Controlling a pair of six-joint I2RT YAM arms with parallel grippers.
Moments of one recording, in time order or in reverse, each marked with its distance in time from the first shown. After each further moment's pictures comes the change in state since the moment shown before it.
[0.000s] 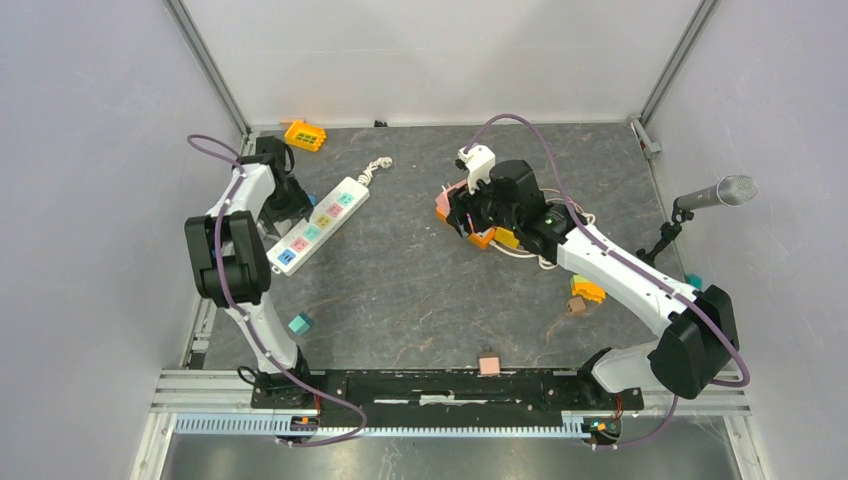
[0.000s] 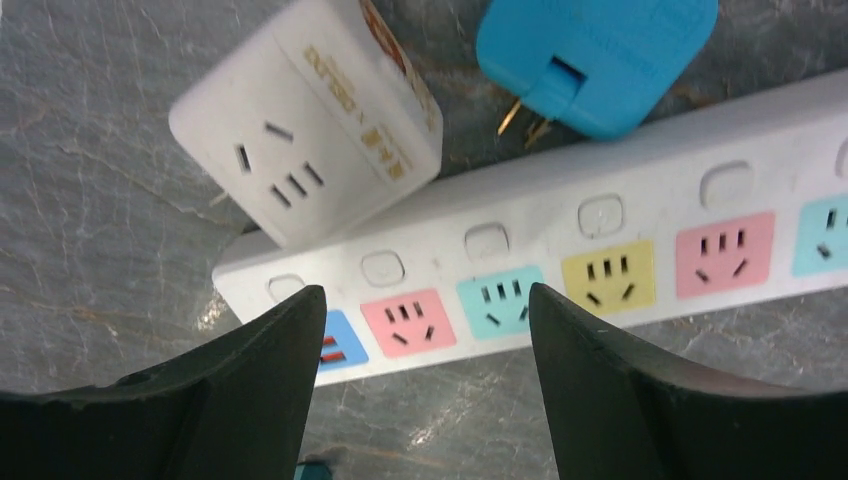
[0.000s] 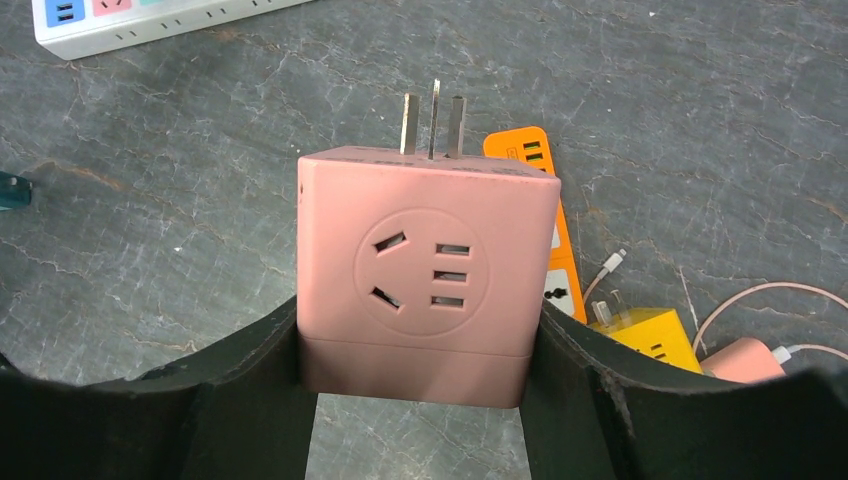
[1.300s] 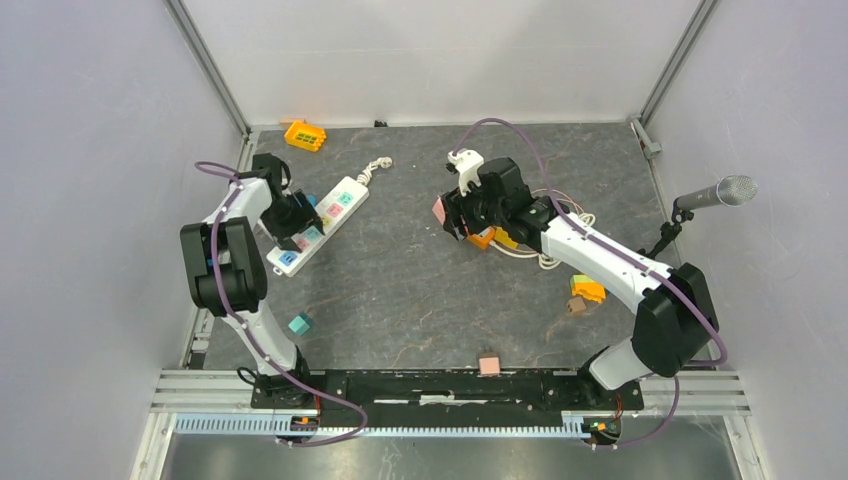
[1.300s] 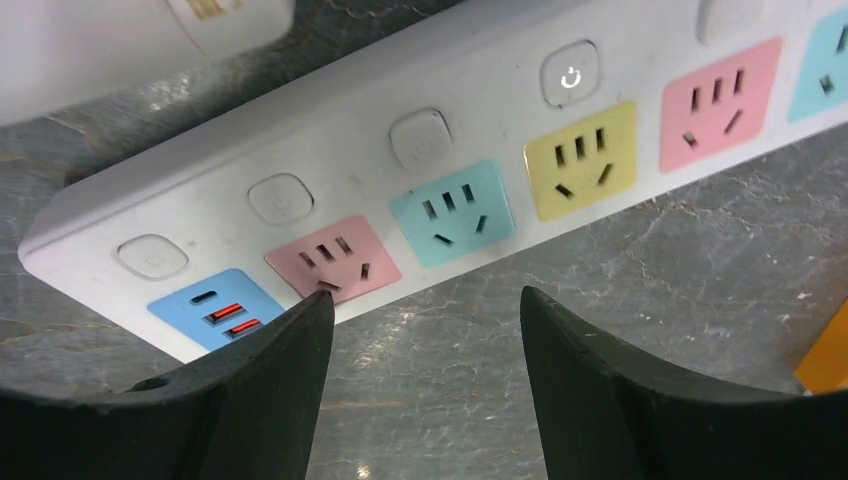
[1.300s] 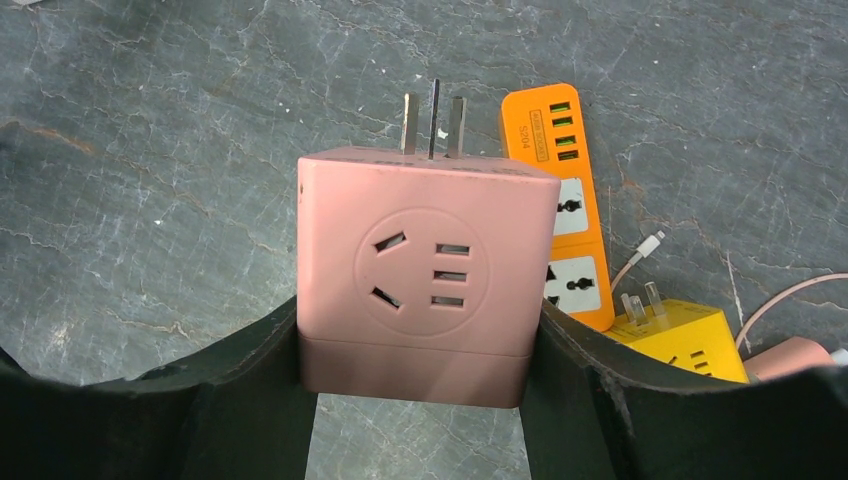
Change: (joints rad) left arm 0.035 -0.018 -0.123 0.031 0.299 -0.008; right arm -0.019 0.117 0.035 -0.039 -0.051 -0.002
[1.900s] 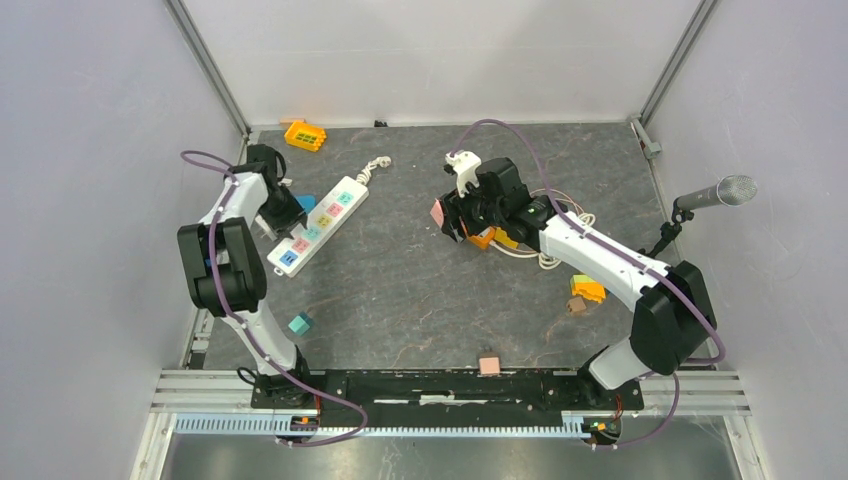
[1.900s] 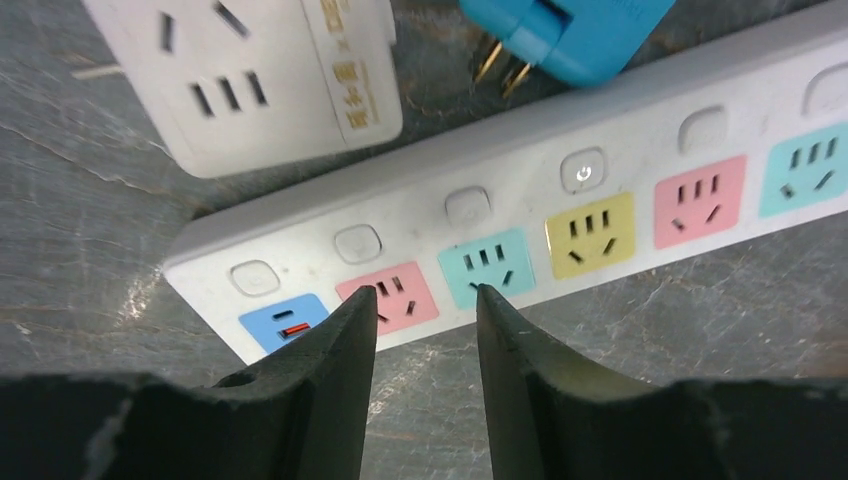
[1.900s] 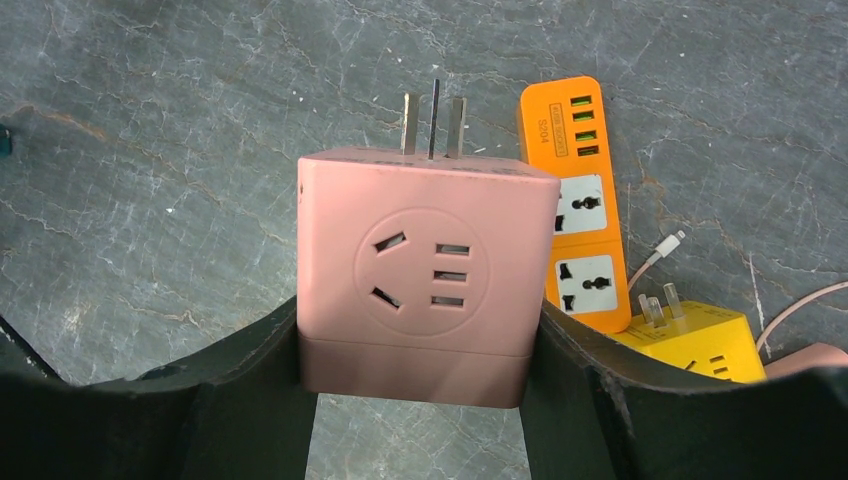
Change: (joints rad) left arm 0.008 -0.020 0.037 0.011 -0.137 -0.028; right arm 0.000 0.017 0.013 -0.018 -0.031 0.001
